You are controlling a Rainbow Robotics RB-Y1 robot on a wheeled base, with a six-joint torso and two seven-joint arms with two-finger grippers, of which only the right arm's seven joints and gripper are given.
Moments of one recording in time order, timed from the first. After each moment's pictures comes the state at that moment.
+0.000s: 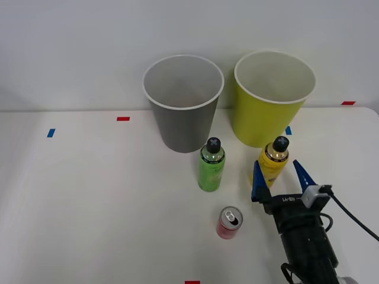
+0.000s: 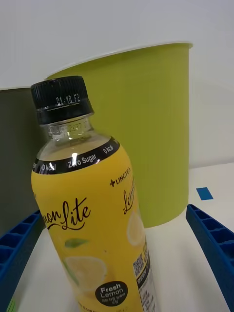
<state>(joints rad) 0.30 -0.06 0.10 -1.60 0.19 -0.49 1.16</state>
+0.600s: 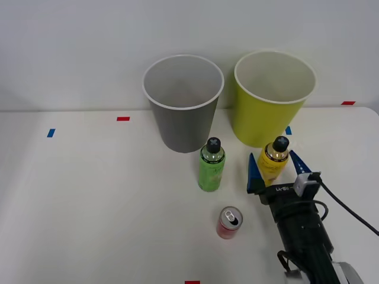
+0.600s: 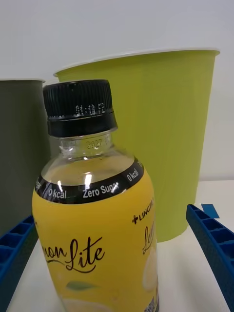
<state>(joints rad) 0.24 -0.07 0.10 -1.60 0.22 -0.43 1.22</state>
